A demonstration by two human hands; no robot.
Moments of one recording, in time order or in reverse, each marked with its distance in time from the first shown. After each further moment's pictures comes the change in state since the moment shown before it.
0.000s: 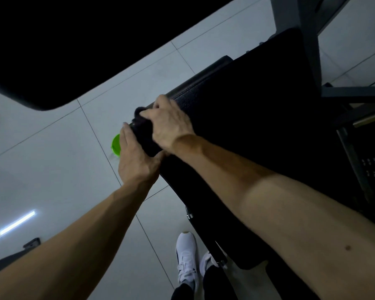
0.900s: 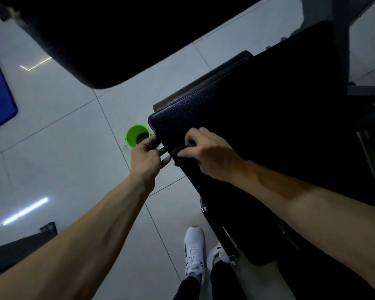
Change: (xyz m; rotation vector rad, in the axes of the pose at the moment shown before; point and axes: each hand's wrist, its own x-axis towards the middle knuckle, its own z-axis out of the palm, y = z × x) left_hand -0.011 -0.009 -0.023 -0.837 -0.194 -0.449; right_hand -0.078 0.045 0.033 -0.040 -0.031 -0.383
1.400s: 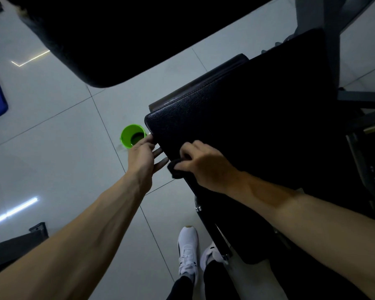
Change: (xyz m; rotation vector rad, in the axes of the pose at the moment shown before) left_hand -0.001 0.006 0.002 -0.124 0.049 -0.128; right_hand -0.017 -0.014 0.008 -0.069 -0.072 -0.043
